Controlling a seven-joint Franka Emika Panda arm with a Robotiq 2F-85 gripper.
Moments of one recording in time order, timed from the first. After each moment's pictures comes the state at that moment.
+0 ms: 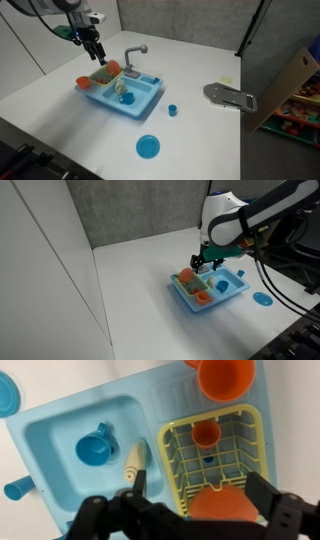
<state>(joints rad) 0.26 0.52 -0.06 -1.88 -0.08 2.31 0.62</state>
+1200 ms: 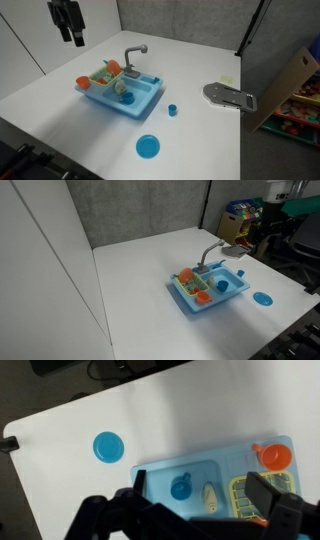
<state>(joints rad) 0.09 -0.06 -0.05 -2.19 -0.09 1.90 0.43</state>
